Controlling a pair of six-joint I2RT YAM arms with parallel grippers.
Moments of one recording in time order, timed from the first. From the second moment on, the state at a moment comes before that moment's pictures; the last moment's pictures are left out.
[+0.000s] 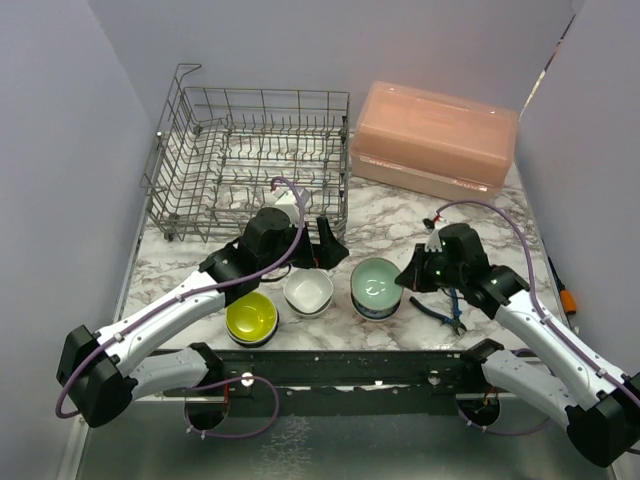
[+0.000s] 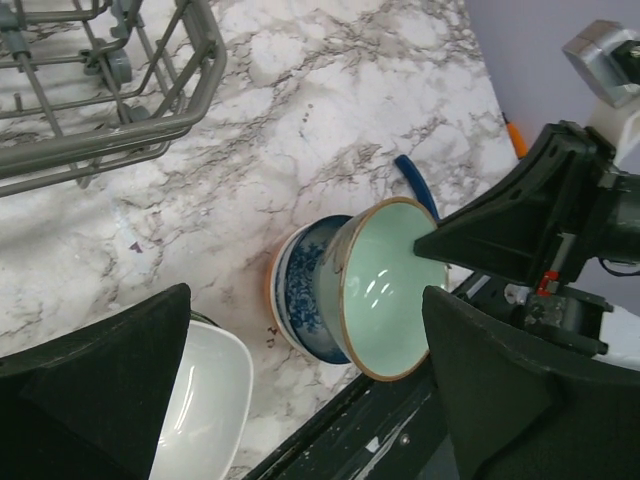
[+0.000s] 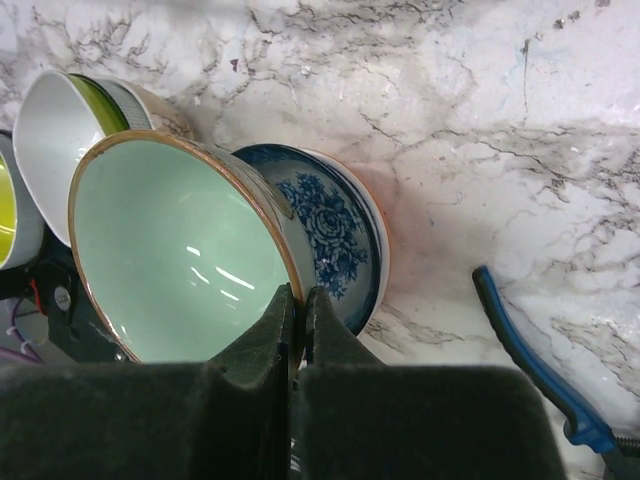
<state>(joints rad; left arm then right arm) -0.78 1.10 0.85 -0.20 0.08 -0.66 0.50 0.87 0.67 -0.56 -0.20 0.49</state>
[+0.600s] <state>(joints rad) -0.57 0.99 0.67 0.06 0.41 -0.85 0.50 1.01 0.76 -0.22 -0.39 0.50</state>
